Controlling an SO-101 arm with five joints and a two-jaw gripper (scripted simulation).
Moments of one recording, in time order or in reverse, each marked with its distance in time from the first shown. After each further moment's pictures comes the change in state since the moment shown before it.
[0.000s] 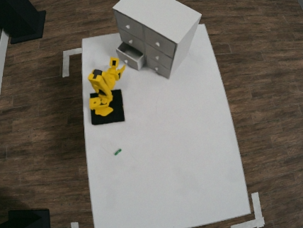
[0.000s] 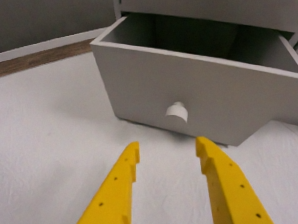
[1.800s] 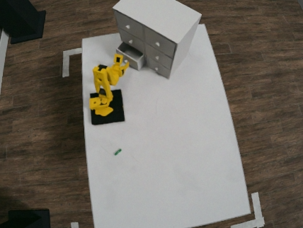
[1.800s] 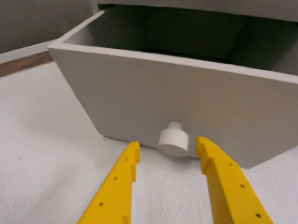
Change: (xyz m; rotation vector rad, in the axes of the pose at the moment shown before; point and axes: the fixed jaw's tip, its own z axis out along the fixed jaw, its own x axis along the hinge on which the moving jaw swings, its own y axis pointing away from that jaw) arm 0.003 -0.009 0.033 0.035 -0.006 0.012
